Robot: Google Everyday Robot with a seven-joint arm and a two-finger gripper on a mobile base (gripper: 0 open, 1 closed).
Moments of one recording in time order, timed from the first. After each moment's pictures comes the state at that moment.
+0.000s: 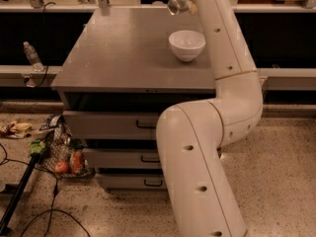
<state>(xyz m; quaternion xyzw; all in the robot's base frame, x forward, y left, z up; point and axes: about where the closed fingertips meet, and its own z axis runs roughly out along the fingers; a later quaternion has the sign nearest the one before) 0.908 -0.119 0.967 -0.79 0.42 -0.37 0.24</state>
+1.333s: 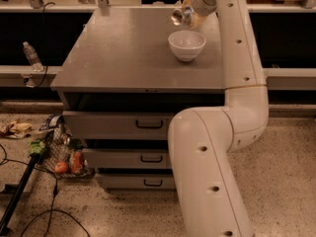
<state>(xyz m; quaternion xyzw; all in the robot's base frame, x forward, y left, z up) 0.882 -0.125 0.930 -0.80 0.43 -0.26 0.33</state>
